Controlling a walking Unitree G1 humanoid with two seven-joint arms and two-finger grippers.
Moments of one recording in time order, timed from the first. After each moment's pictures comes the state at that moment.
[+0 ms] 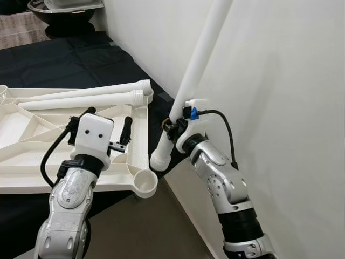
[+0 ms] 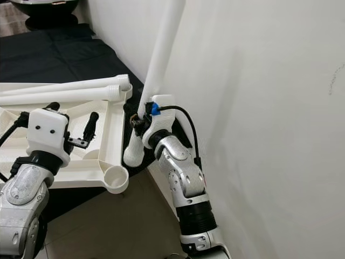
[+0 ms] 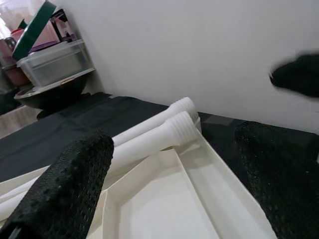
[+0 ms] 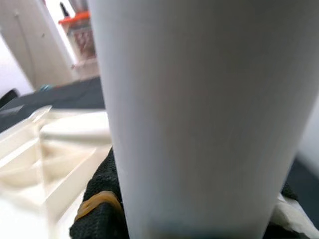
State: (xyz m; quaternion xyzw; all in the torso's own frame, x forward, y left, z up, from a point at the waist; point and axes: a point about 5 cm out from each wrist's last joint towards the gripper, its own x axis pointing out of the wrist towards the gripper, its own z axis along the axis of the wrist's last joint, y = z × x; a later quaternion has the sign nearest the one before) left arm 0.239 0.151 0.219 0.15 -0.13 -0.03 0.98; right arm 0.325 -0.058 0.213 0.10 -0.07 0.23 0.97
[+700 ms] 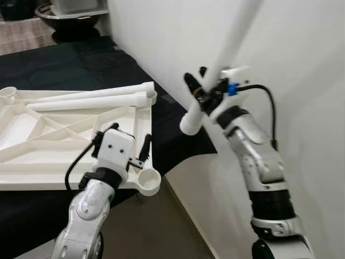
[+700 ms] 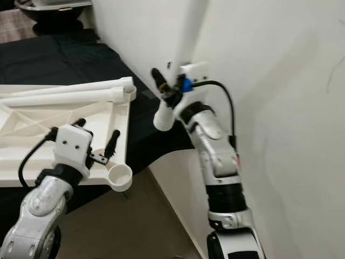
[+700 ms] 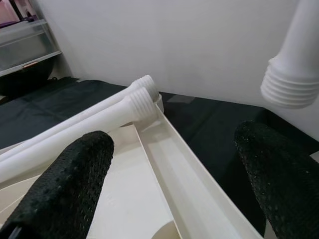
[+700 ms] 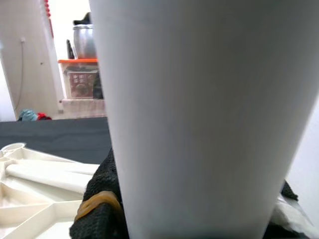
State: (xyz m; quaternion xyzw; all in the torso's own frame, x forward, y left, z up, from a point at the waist) left arm 0.233 0.125 0.191 0.13 -0.09 -0.09 0.98; right arm 0.330 -0.127 0.247 0.03 -0.16 0.21 0.96
